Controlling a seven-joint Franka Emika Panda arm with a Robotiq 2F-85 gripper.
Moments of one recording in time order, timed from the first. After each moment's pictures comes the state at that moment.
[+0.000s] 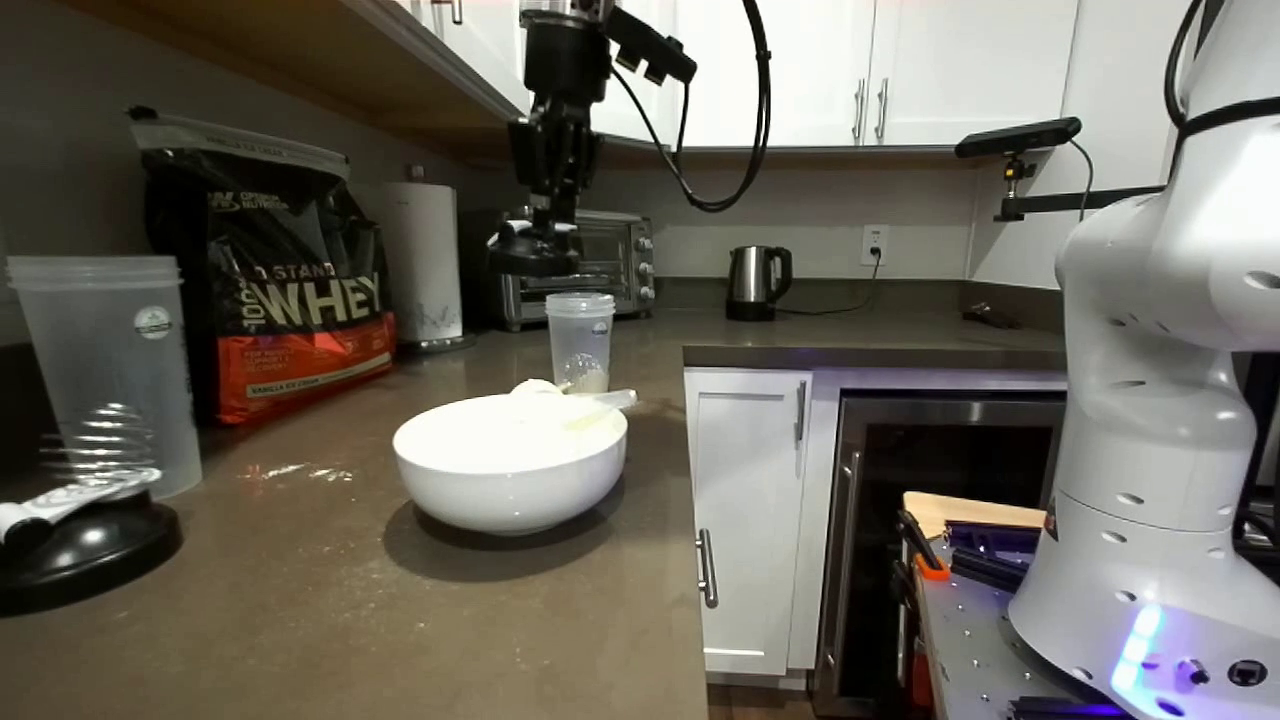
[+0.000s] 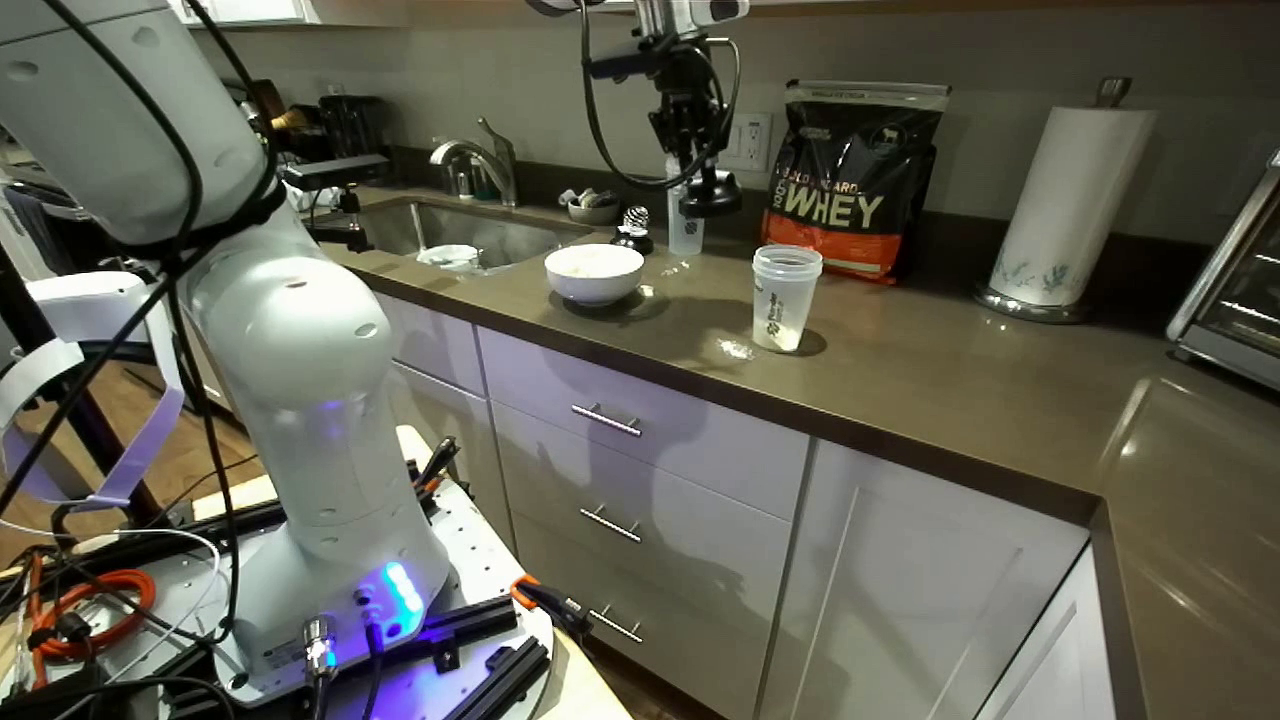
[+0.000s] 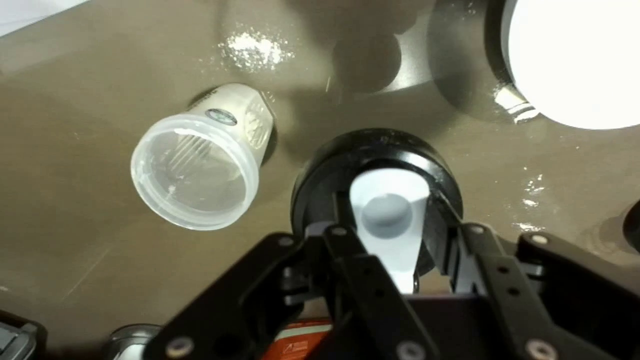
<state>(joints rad) 0.07 -0.27 0.06 -2.16 -0.13 2.08 0.19</state>
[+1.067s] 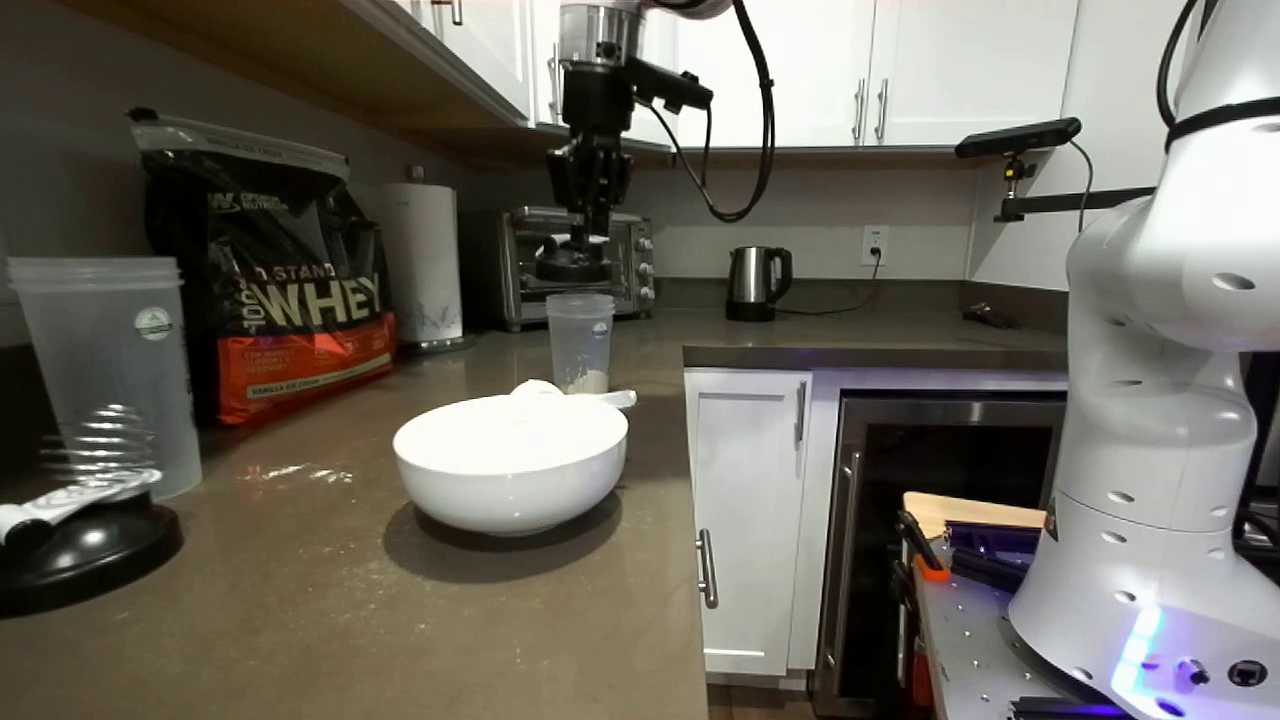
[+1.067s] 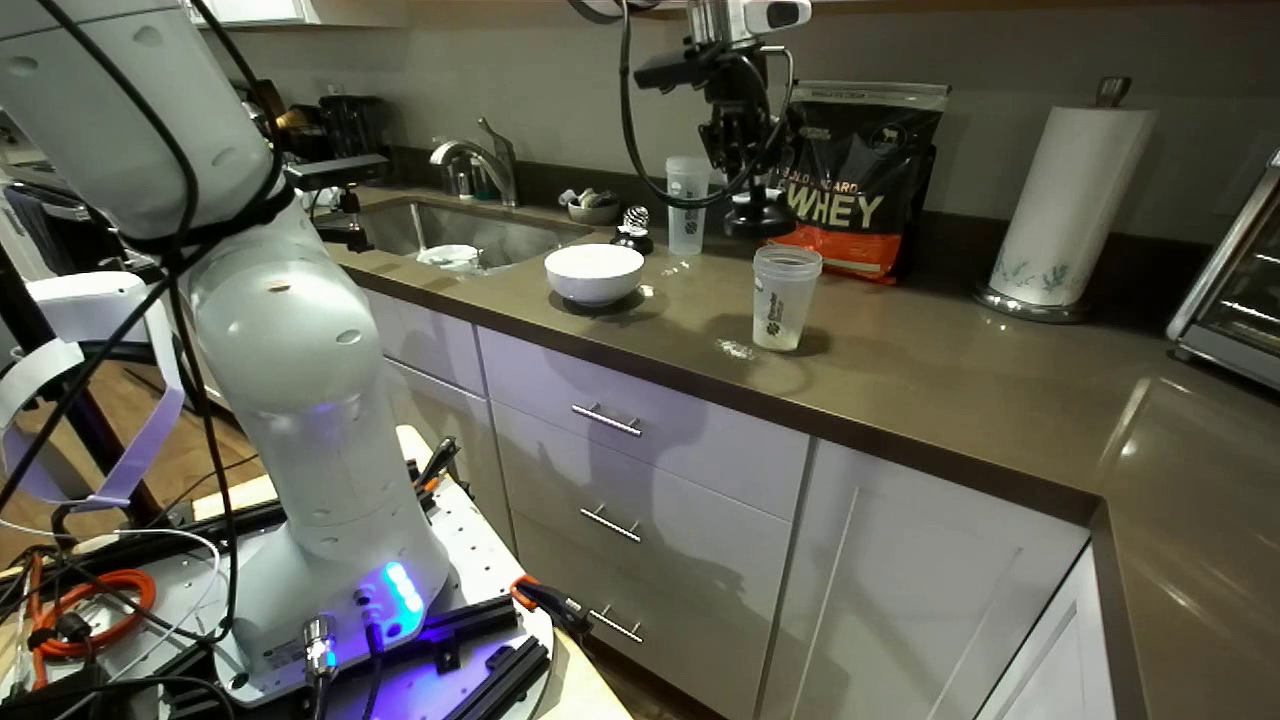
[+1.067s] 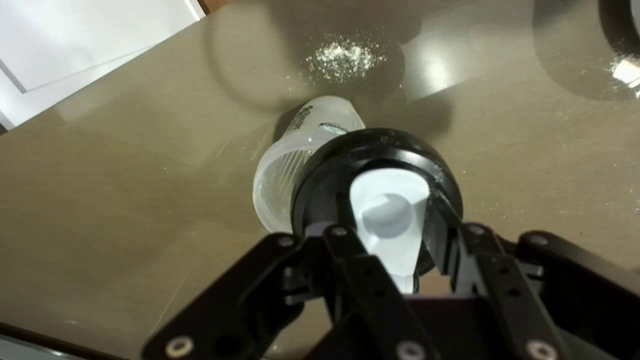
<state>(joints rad) -0.03 -0.24 0.00 -2.15 -0.15 2.08 0.19</state>
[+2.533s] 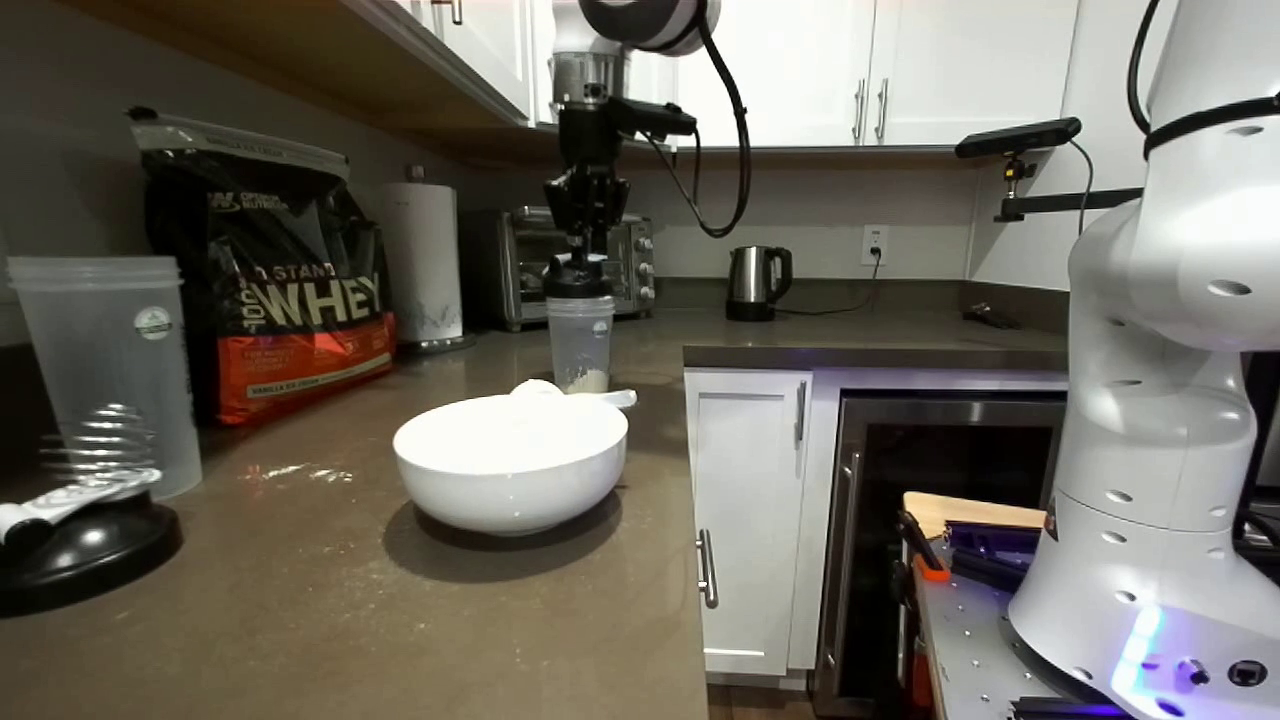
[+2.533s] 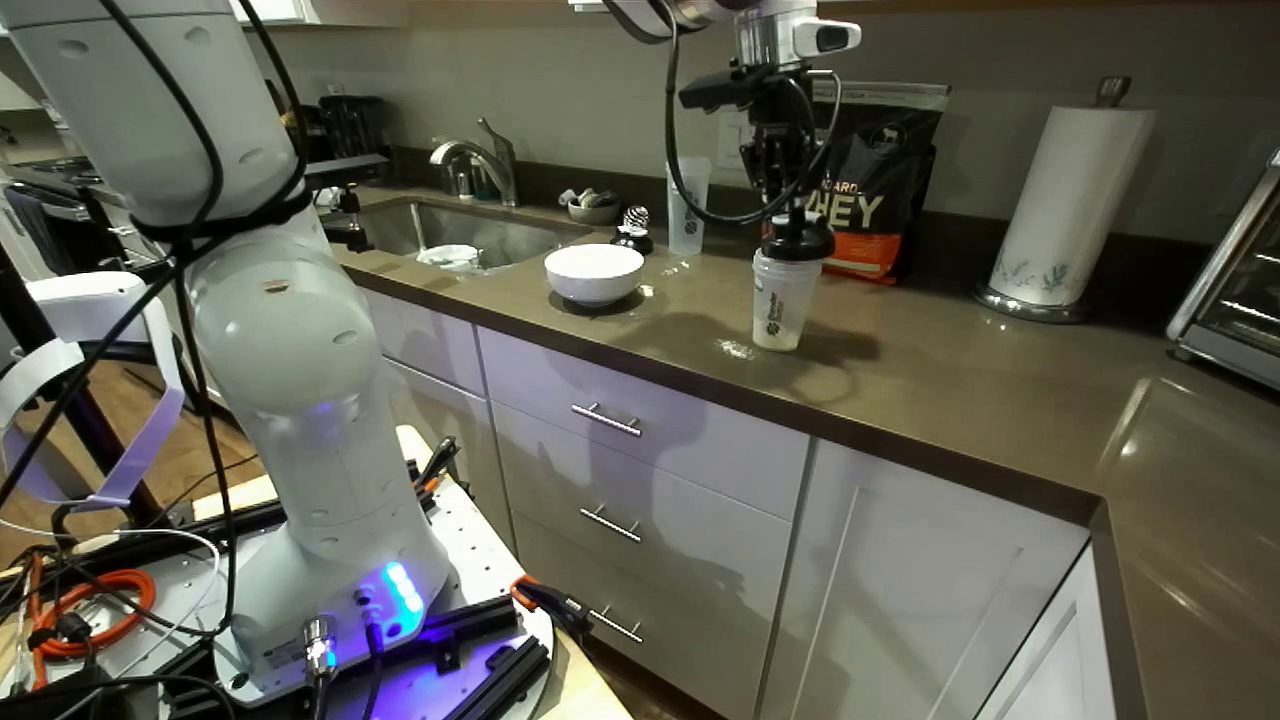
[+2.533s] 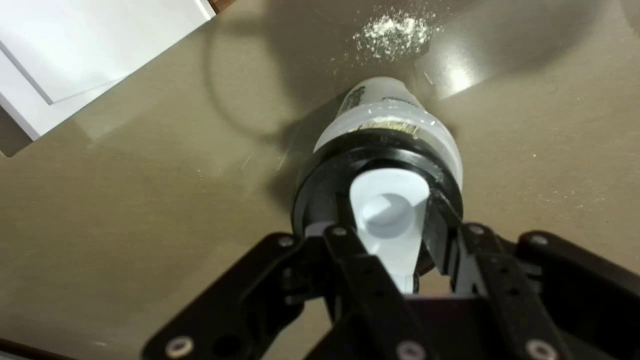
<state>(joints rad) -0.04 -0.11 -0.06 -2.06 -0.17 2.08 0.19</state>
